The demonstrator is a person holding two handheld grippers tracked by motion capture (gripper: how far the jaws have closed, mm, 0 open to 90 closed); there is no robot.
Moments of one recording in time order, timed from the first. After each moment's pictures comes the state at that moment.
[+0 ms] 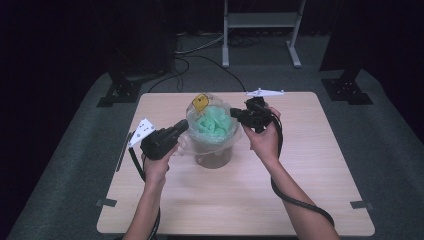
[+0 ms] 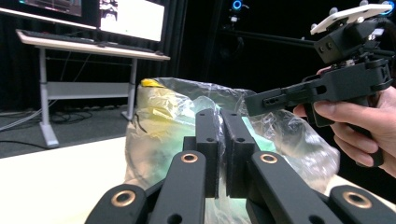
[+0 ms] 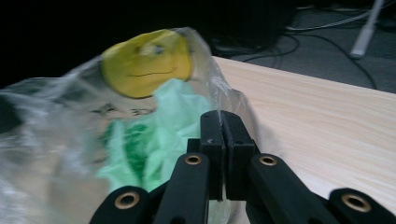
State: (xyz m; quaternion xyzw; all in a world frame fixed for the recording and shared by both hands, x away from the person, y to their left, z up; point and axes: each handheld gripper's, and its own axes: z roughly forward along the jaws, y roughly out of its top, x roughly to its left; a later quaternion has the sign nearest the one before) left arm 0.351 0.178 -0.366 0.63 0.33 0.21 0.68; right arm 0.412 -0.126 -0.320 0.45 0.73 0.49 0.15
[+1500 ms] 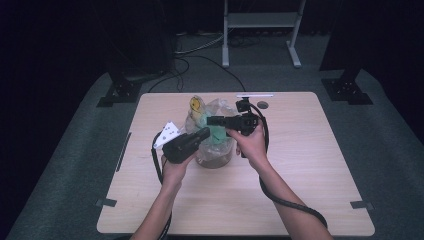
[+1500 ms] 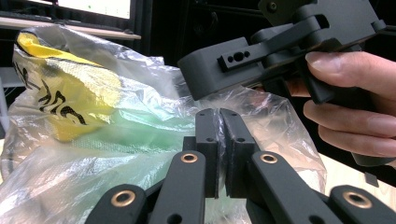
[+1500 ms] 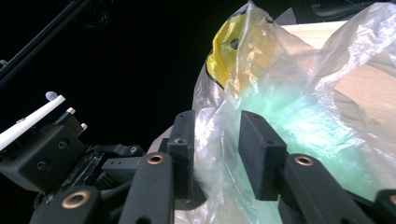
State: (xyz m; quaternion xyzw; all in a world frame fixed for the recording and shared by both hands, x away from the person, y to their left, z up) left arm 0.354 0.129 -0.382 0.67 0.29 0.17 0.66; right arm 0.417 -0.100 -0.331 0.43 0.70 0.56 -0.08
